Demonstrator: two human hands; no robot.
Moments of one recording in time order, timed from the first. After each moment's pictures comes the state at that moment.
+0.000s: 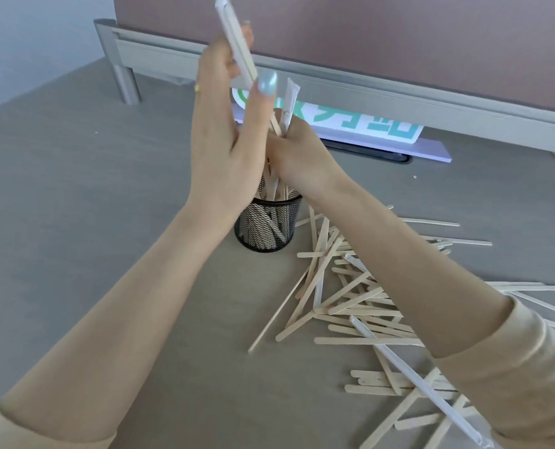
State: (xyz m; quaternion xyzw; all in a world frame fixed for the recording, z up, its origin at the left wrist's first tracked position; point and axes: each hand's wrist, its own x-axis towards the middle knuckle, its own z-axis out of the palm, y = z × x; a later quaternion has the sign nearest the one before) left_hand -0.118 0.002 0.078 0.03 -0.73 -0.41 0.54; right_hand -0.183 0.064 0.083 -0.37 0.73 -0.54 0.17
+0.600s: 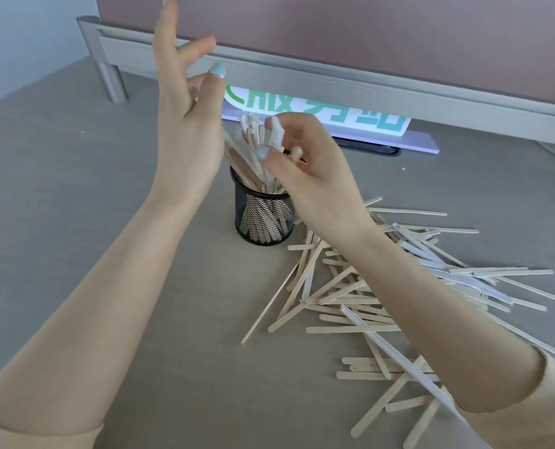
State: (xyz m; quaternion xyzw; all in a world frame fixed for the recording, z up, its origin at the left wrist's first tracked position) left_hand -0.115 -0.017 0.080 0.10 -0.73 -0.49 0.47; right_hand -0.157 0.111 0.069 -0.36 0.71 -0.60 0.09
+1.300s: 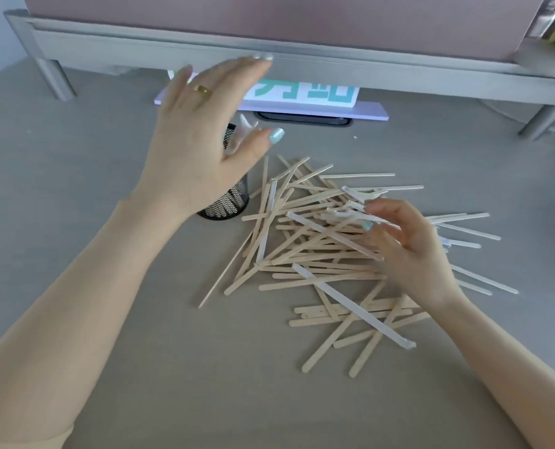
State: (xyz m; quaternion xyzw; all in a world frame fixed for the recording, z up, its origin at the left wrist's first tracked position) left_hand -0.102 0.040 0.075 -0.06 -0.91 -0.15 0.37; right_hand -0.154 0.290 -0.002 -0.22 0.81 -0.54 0.01
